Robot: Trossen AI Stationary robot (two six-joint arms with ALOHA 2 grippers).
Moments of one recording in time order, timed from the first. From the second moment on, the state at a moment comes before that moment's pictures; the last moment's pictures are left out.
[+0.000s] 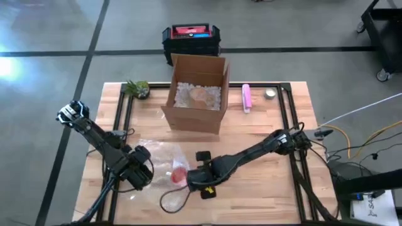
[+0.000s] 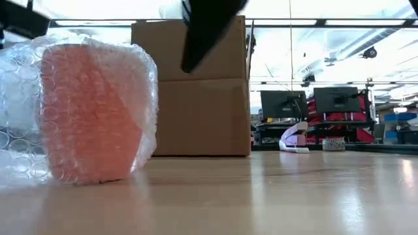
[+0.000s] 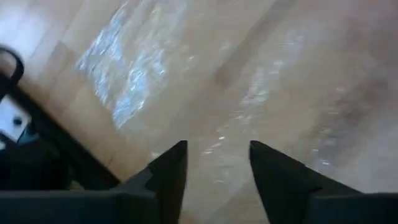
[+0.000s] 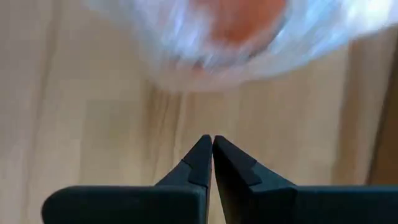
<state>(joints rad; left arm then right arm) -0.76 1.33 0.88 -1.22 -0.17 -1.57 0.40 2.34 2.09 -1.11 0.23 0.23</state>
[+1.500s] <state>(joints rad) -0.76 1.30 0.97 -0.63 -0.65 -1.10 0.45 2.33 1.79 -0.59 0.36 0.23</state>
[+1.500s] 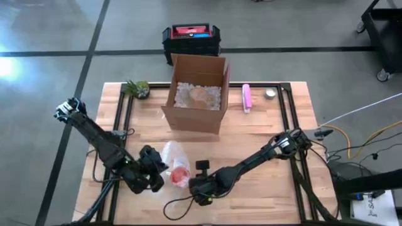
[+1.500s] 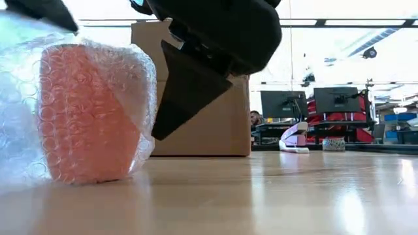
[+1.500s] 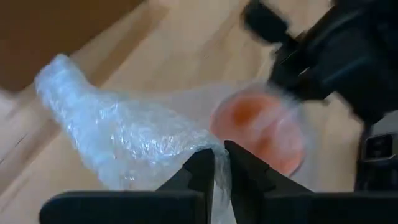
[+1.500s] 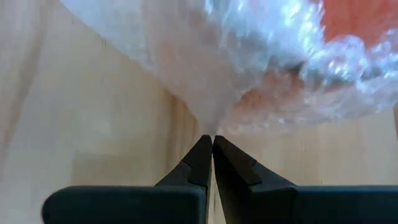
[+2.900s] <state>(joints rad) -0.69 1.54 0.96 -0.34 -0.48 -0.81 0.37 2.30 1.83 -0.45 0.30 0.16</state>
